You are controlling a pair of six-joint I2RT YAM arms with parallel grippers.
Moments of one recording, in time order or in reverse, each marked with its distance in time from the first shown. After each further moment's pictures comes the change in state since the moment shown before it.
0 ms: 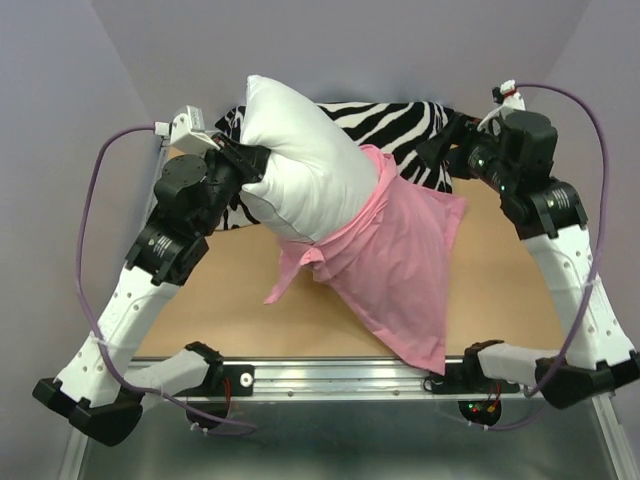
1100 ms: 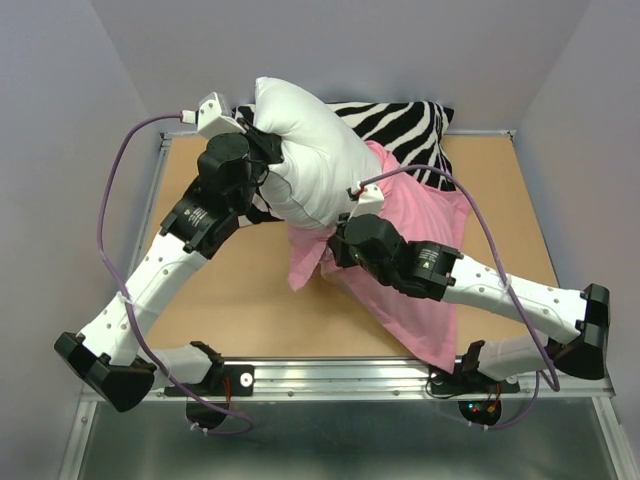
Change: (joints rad) left arm -0.086 0.215 0.102 0.007 -0.280 -0.034; right arm 0.870 0.090 -0.348 0.220 0.651 0.156
